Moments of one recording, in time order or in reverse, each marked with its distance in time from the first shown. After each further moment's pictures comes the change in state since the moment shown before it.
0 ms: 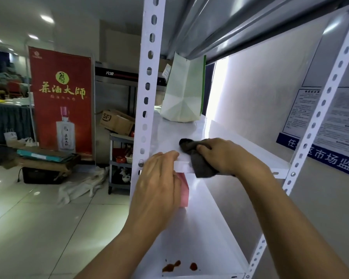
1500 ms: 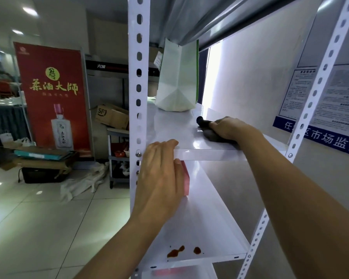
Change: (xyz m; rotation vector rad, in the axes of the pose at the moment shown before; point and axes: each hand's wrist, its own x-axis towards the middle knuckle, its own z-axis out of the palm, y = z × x) left_hand -0.004 0.004 0.009 -0.056 0.044 -0.013; right_hand 0.060 0.046 -0.014 -0.049 -0.057 0.315
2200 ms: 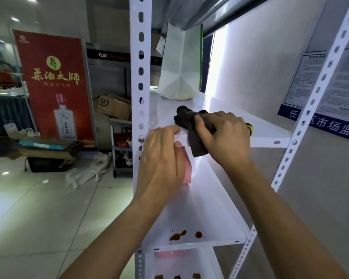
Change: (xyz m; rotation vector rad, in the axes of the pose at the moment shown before) left_hand 0.003 -0.001 0.000 -0.021 0.067 -0.016; right_hand -0.092 -0.018 0.069 0.122 0.894 -0.497
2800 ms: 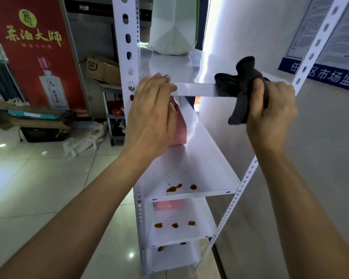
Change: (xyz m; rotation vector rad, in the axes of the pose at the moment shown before) left_hand -0.013 -0.014 -0.006 0.146 -0.113 0.218; right_hand -0.073 0.066 -0.031 0.106 0.350 0.187
